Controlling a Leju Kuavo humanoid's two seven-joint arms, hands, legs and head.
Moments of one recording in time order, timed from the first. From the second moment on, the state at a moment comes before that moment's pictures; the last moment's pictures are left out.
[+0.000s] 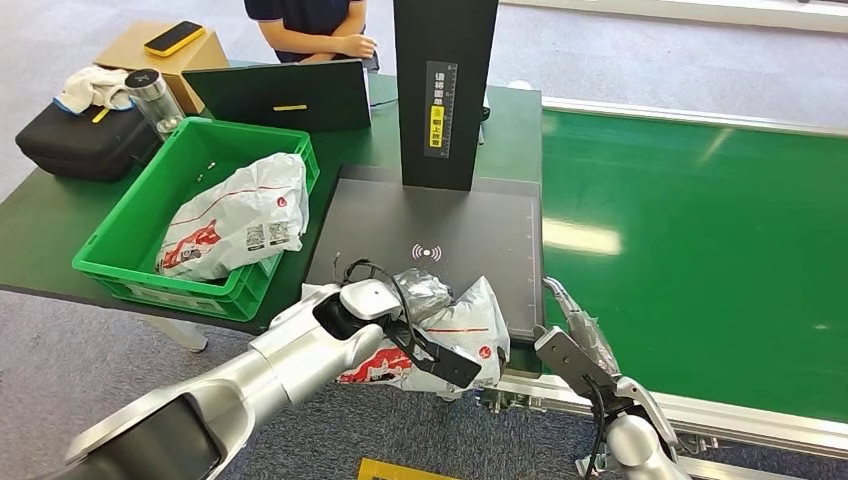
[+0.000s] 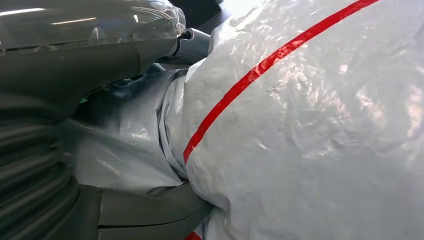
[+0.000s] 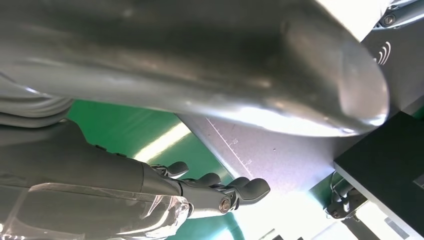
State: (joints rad) left arm -0.79 -0.12 -1.06 -0.36 -1.10 -0.42 -0.42; right arm -0.16 -0.17 0.08 -1.07 0.61 0.02 -0.59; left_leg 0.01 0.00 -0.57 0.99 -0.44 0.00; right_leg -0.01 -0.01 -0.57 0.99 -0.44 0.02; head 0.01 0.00
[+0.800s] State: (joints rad) left arm -0.77 -0.06 -0.85 -0.48 -1.05 0.34 -0.12; right arm -0.06 -0.17 0.02 -1.21 0.60 0.02 -0.54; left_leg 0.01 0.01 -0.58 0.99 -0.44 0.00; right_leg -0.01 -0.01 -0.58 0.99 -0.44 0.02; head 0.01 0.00
